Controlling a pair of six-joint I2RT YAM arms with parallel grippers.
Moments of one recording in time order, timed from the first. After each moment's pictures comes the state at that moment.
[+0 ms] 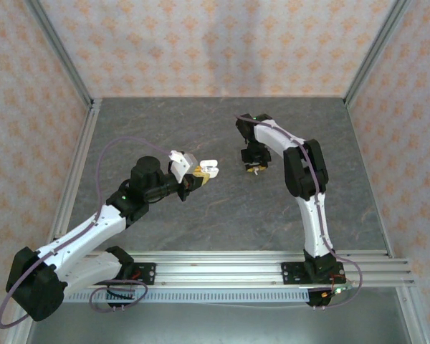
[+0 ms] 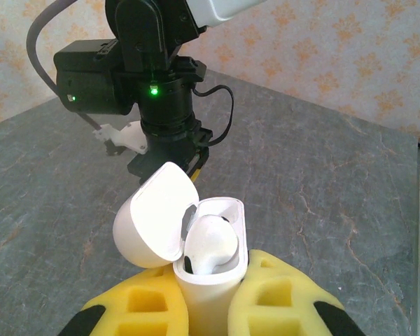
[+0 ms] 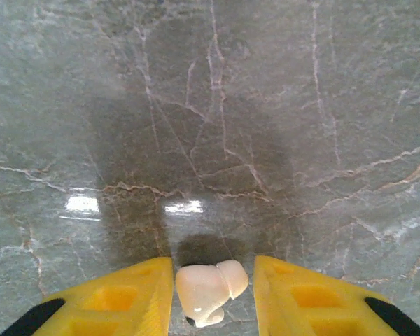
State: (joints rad) left arm -0.54 1.00 0.65 0.06 0.42 0.05; right arm 0.42 2.26 1.83 -1.19 0.07 0.32
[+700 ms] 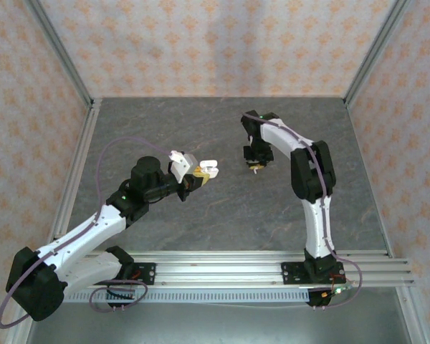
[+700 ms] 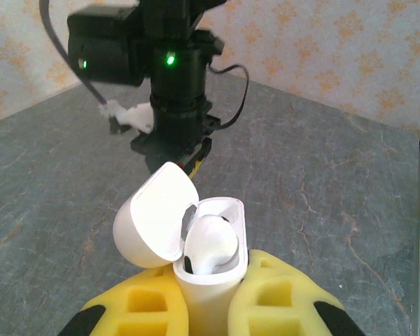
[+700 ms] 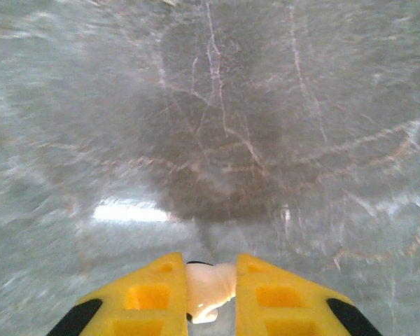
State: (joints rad) left arm -0.54 1.00 0.65 0.05 0.42 0.05; right arm 0.39 2.14 1.75 -1.13 -0.02 0.35
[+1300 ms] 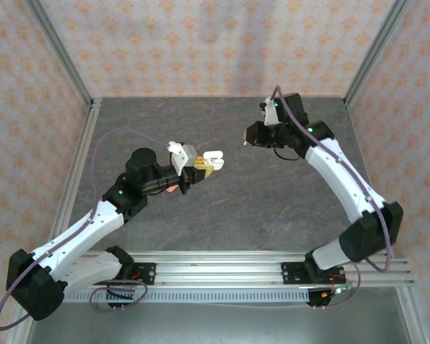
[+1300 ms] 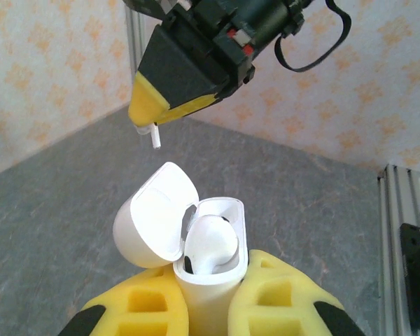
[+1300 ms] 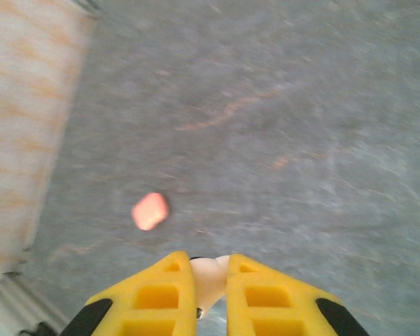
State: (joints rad) left arm -0.55 1.01 0.77 0.05 0.51 0.03; right arm 0.39 1.43 1.45 -0.74 -0.39 0.44
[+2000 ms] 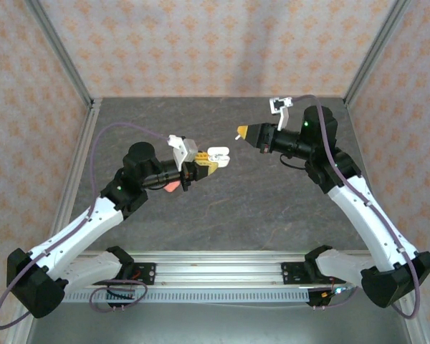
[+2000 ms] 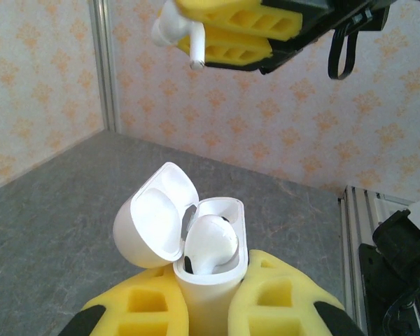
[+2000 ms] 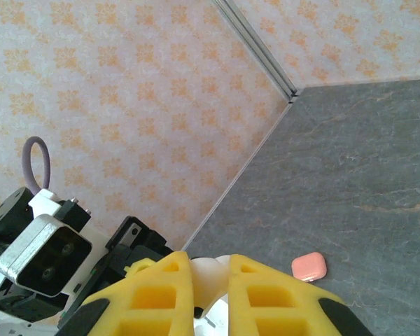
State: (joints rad) left arm -0.56 1.03 0.86 0.06 0.59 -0.02; right arm 0.44 1.11 1.24 -0.33 -0.65 0.58
